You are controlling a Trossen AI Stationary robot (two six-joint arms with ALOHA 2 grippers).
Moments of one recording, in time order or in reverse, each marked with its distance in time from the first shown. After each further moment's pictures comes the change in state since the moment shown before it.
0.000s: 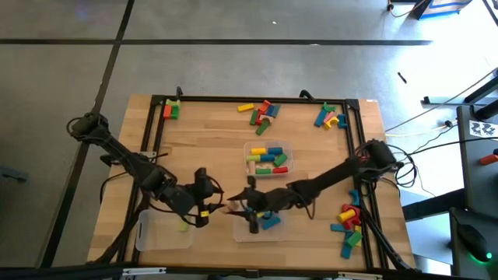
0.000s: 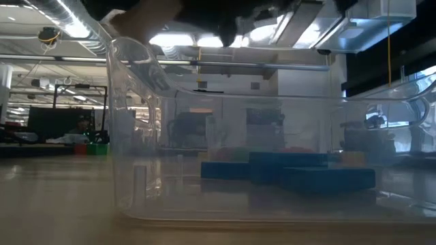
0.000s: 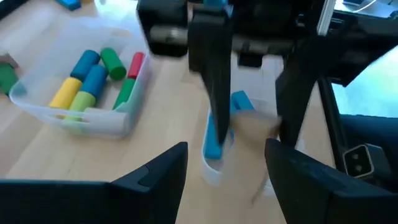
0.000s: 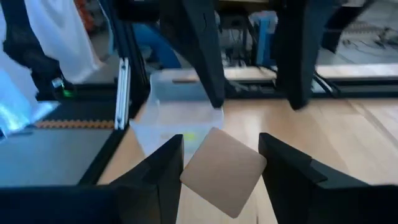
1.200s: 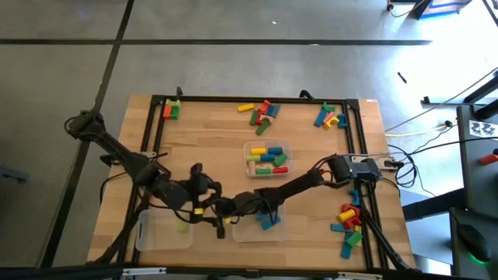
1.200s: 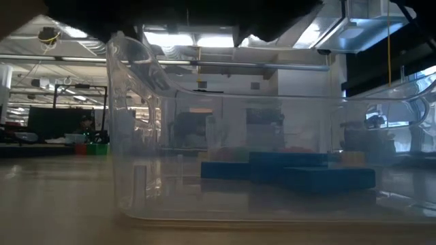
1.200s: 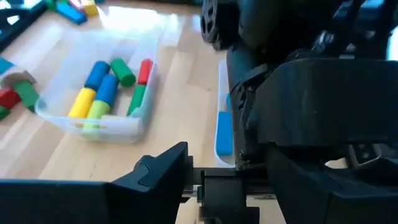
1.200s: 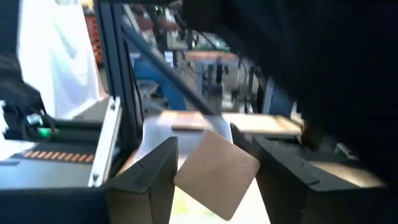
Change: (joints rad) left arm 0.024 -0.089 -0.003 -0.037 -0.010 0.096; right arm -0.052 0.445 0.500 0.115 -0.106 -0.097
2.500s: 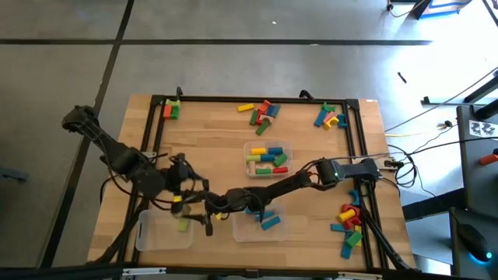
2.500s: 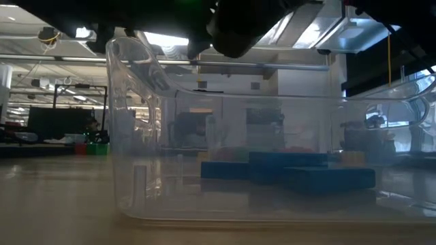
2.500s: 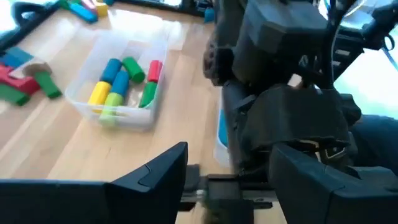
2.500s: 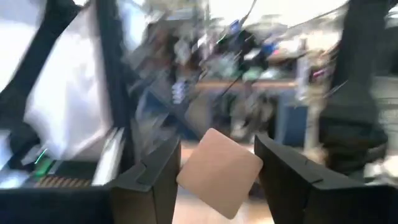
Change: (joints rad) left arm -0.030 -0.221 0.003 -0.210 -0.031 -0.096; right arm -0.028 0.177 0.239 0.061 -0.078 -0.004
